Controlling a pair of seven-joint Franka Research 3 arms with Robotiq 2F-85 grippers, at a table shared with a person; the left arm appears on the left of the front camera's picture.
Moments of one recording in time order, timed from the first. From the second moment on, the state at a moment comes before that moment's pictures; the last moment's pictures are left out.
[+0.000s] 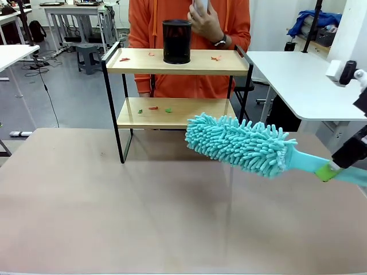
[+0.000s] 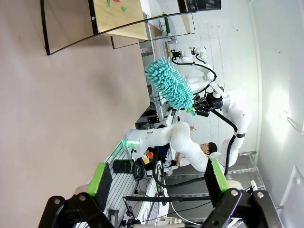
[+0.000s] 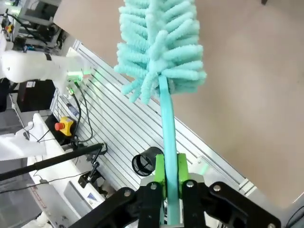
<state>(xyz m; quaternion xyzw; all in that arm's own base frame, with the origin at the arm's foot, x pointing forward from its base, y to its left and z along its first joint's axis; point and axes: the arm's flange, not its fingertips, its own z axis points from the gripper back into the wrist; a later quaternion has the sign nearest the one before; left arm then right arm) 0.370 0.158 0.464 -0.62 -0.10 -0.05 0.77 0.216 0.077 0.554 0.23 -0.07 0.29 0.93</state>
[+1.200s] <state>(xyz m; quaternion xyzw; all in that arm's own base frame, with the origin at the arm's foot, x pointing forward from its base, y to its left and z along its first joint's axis) 0.371 0.159 0.464 -0.62 -0.10 -0.05 0.77 0.338 0.180 0.495 0.18 -0.23 0.23 0.93</state>
